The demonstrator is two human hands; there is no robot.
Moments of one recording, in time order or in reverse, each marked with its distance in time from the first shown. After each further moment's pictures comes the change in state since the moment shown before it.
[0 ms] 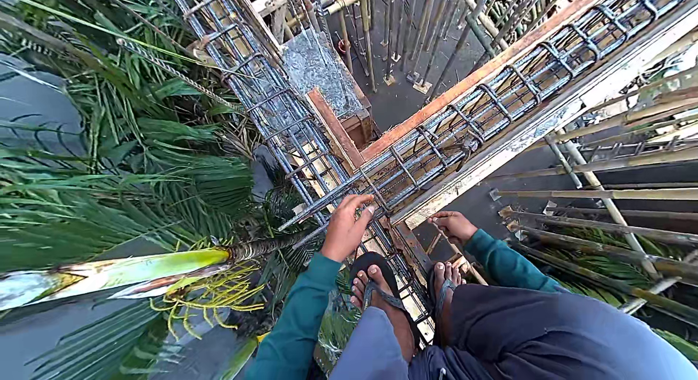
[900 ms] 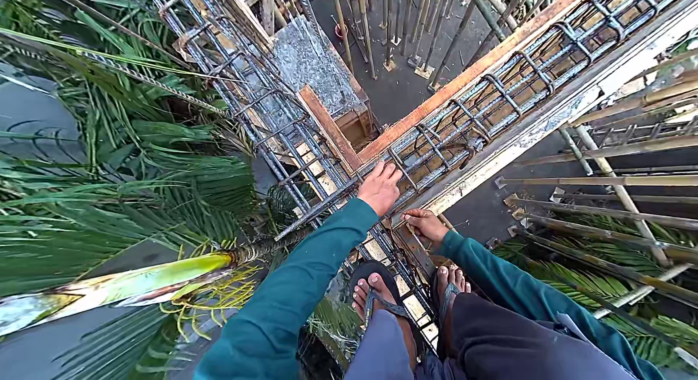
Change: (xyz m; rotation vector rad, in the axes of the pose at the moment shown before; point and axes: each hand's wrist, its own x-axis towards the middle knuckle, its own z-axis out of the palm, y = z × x) left_hand 0.123 0.035 0.044 1.015 -0.589 0.424; right_hand 0.039 -0.016 0.056 0.088 -0.126 -0.134
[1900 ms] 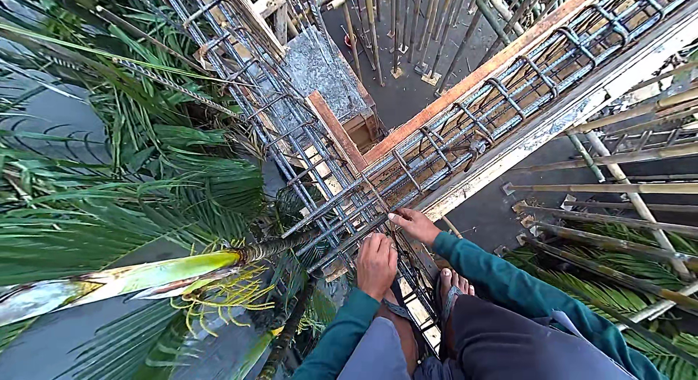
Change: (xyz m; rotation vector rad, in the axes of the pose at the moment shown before) left_hand -0.102 0.114 0.114 -0.473 0.836 -0.466; right_hand -0.003 -0.025 0.026 -0.427 -0.059 -0.145
